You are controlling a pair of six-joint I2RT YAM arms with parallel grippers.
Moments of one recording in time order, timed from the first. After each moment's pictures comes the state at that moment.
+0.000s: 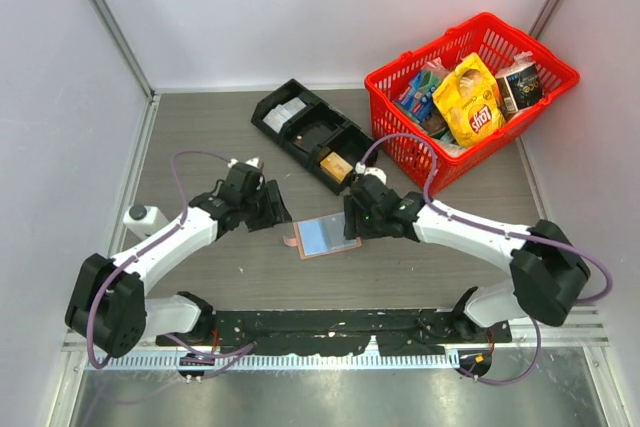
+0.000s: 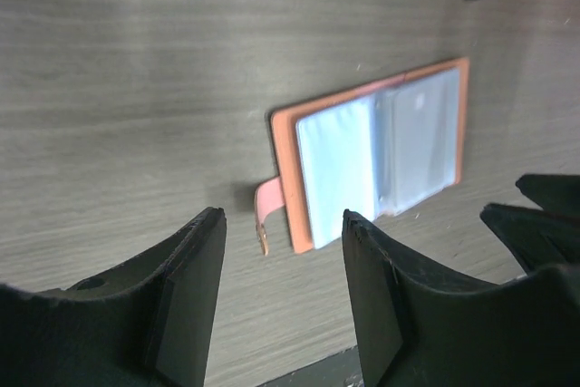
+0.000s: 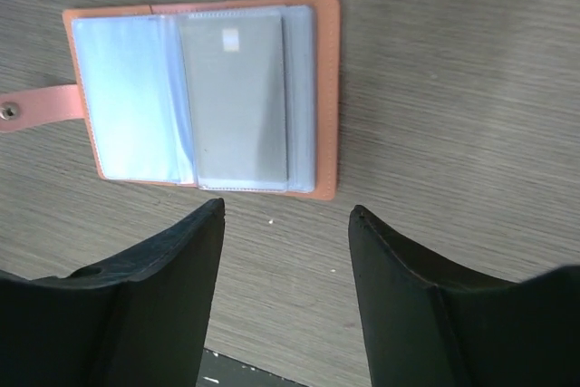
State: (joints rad) left arm -0.48 1.24 0.77 -0.40 0.10 -0.70; right arm 0.80 1.37 0.87 -0.46 0.12 0.64
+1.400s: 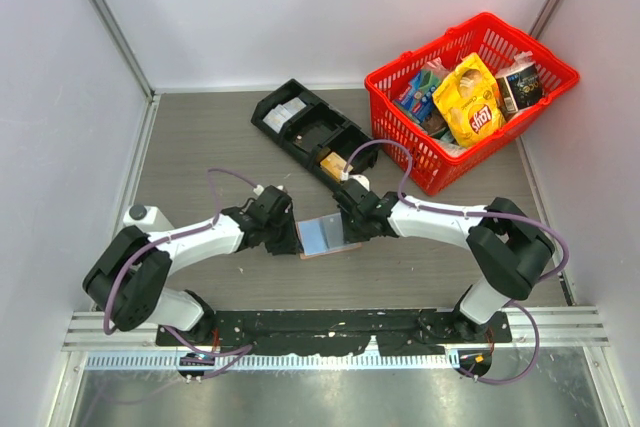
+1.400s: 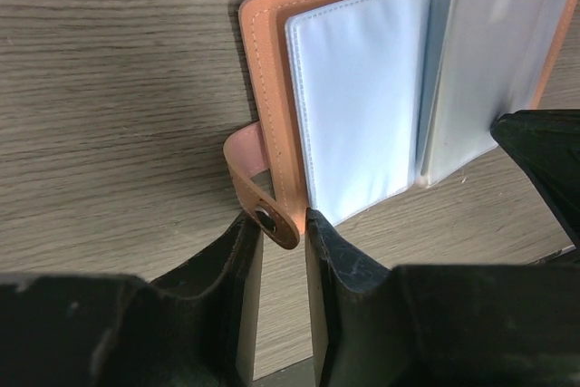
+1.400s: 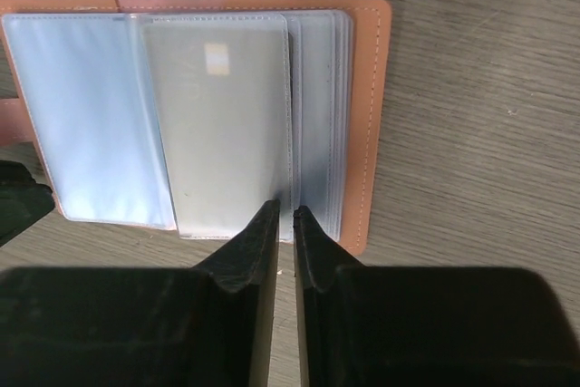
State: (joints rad) left arm -0.70 1.40 0.65 -0.29 0.09 -0.86; right arm 0.86 1.61 0.91 -0.37 0.12 0.65
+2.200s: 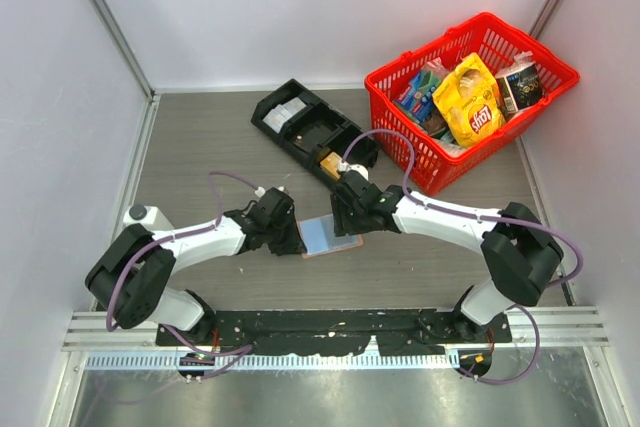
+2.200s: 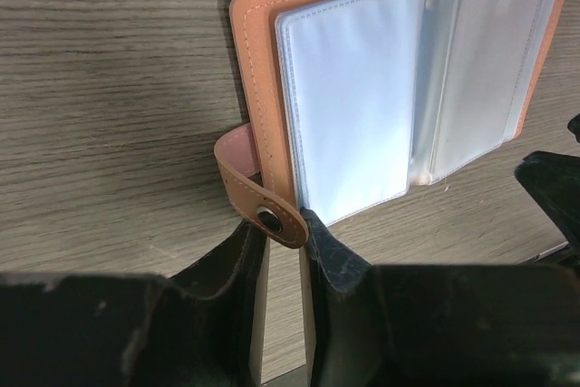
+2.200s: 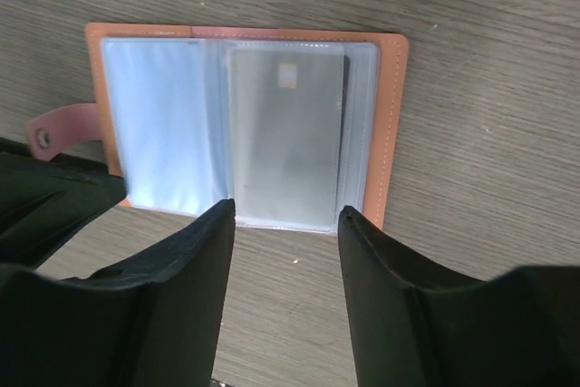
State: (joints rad) left arm -0.72 1.42 0.63 -0.21 0.09 -0.92; right arm 0.86 1.55 0.97 -0.42 0.12 0.61
